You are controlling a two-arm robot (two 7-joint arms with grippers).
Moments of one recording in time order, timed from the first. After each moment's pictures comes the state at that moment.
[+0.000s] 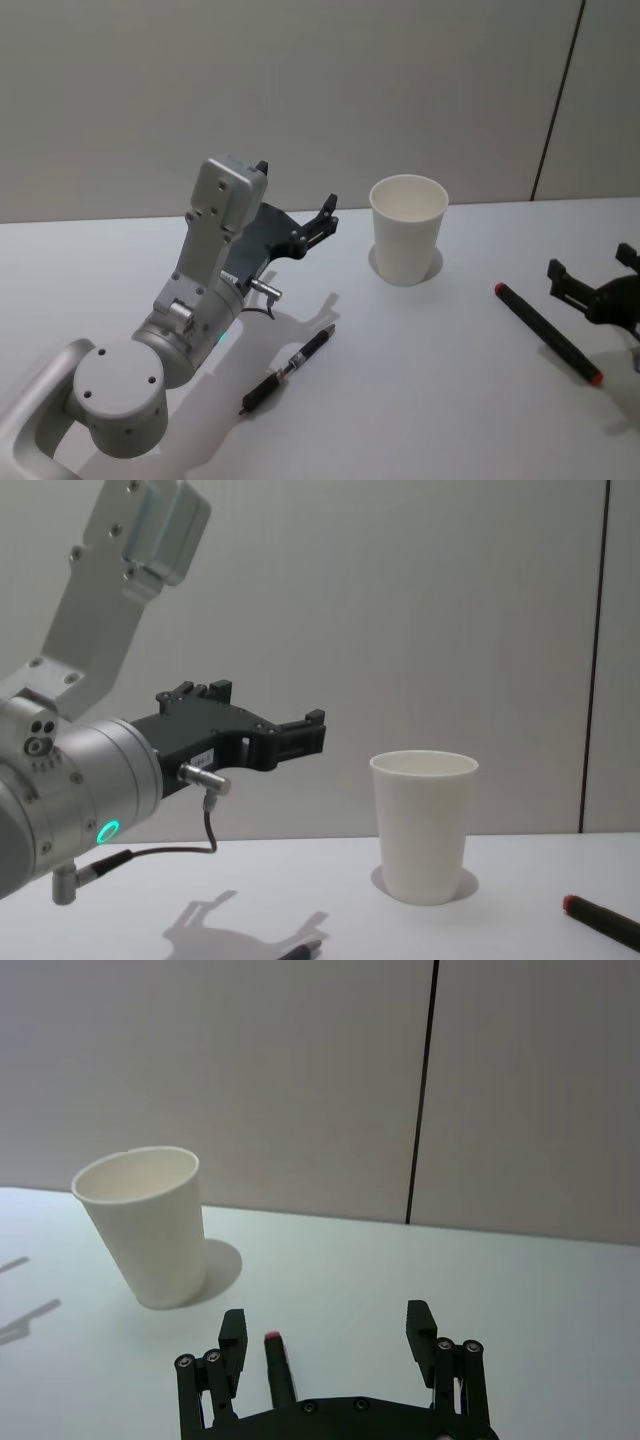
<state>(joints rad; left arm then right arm) -0.24 0.38 0.45 -1.63 -0.20 0.01 -0.01 -0.11 0.47 -0.13 -1.85 0.44 0.23 0.05</state>
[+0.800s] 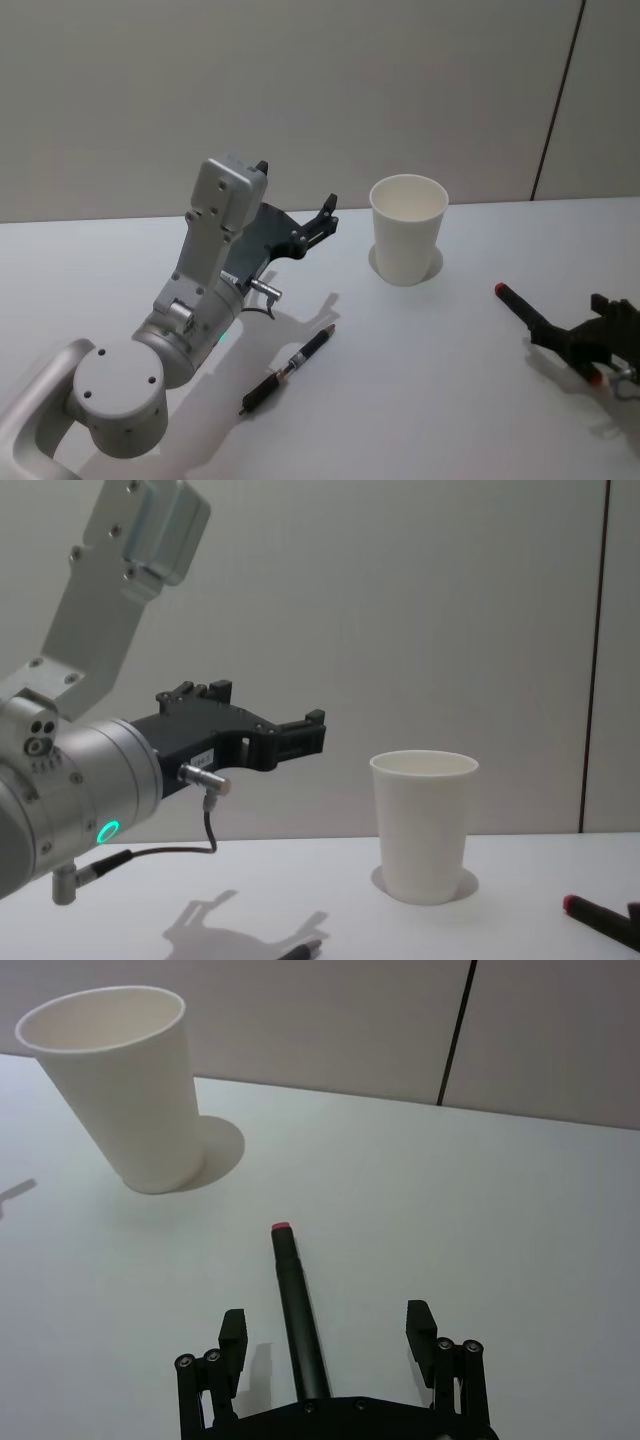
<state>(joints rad) -0.24 0.38 0.45 -1.63 -0.20 0.01 -0.01 -0.05 0.45 -0.16 -1.82 0.40 0.53 0.08</state>
